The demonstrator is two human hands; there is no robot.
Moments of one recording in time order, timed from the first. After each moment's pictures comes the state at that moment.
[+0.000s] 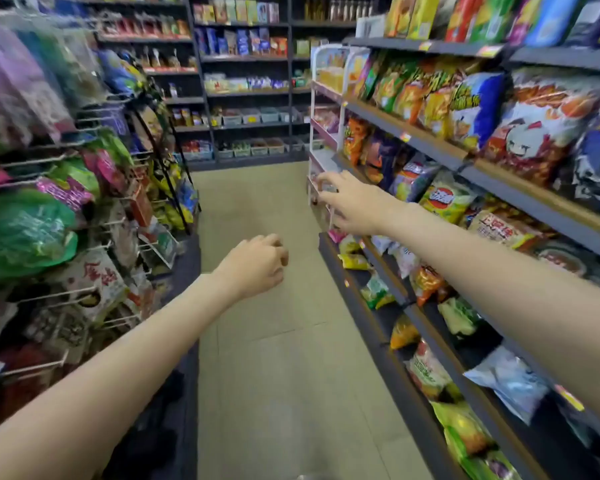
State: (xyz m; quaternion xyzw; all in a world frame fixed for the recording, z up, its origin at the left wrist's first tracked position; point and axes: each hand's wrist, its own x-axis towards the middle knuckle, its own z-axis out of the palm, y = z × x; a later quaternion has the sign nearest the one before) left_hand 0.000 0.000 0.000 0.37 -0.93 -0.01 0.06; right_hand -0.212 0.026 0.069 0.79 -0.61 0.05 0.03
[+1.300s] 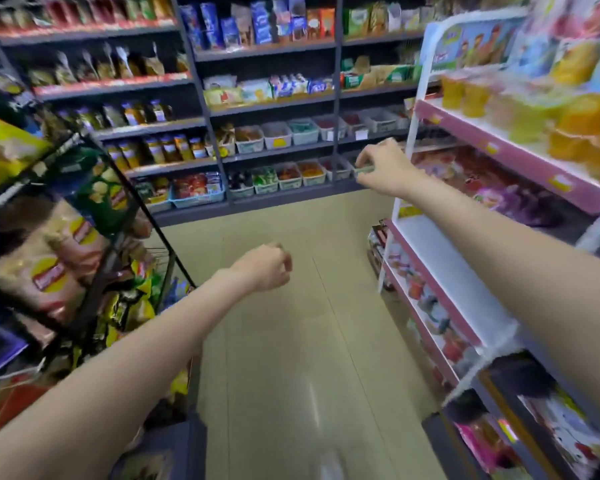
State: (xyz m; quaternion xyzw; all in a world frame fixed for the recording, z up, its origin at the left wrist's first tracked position) left_hand -0.170 -1.222 -0.034 0.46 -0.88 -0.12 -0.02; right_hand -0.406 -1.225 0.047 0.64 -0.73 0.24 -0.08
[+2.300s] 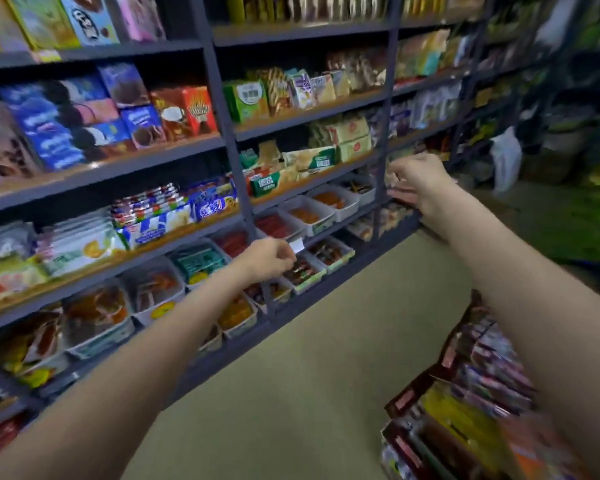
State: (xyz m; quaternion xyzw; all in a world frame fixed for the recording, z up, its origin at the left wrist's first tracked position) left_hand -0.674 -2.217 0.029 0.27 -0.94 -0.22 0.02; right_hand -0.889 -2.084 0.088 0.19 -0.69 0.66 -0.19
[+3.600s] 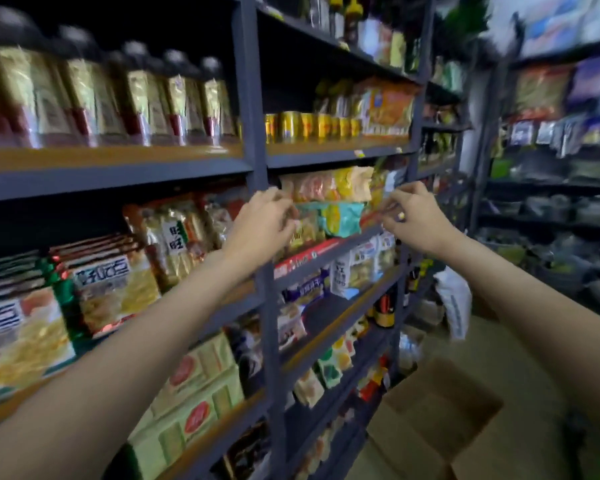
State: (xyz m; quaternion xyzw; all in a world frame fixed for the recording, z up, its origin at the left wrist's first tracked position) left_hand -1.728 -2.665 0.201 0.10 -0.93 0.02 0.36; right_hand -1.891 -2.474 0.202 0.41 -0.85 0.26 0.20
